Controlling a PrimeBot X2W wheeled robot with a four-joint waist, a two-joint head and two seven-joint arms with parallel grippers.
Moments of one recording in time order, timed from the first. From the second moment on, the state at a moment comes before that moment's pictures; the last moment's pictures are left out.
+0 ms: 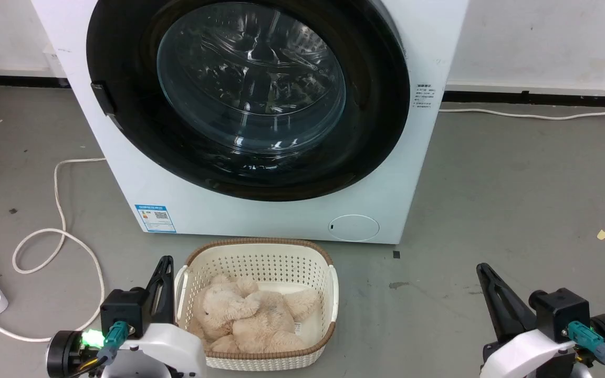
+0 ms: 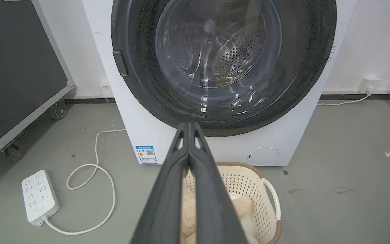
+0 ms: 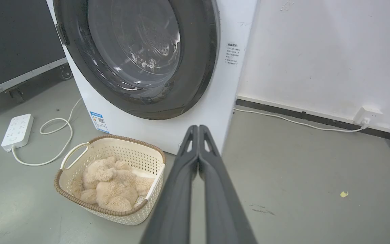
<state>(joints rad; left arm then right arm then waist) -0.01 0.05 0.00 0.00 0.00 0.00 0.00 0.01 -0.05 0.00 0.00 0.01 0.13 0.00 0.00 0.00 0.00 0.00</state>
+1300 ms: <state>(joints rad) -0.01 0.05 -0.02 0.01 -0.02 0.01 -0.03 0.01 -0.05 0.00 0.00 0.01 0.13 -0.03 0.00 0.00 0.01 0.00</state>
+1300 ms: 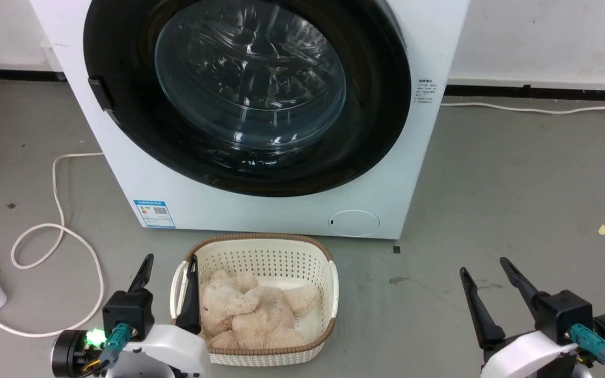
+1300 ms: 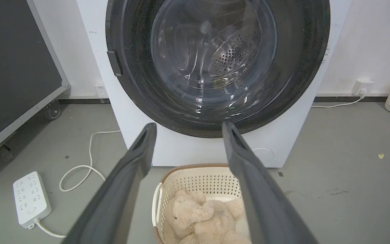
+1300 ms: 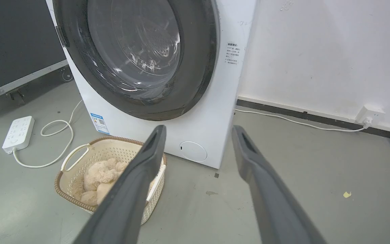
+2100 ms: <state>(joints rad) -0.05 0.05 -0.04 -0.03 -0.06 0.02 -0.07 -0.16 -0.11 0.00 -0.02 0.09 0.13 0.00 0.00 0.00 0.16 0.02</state>
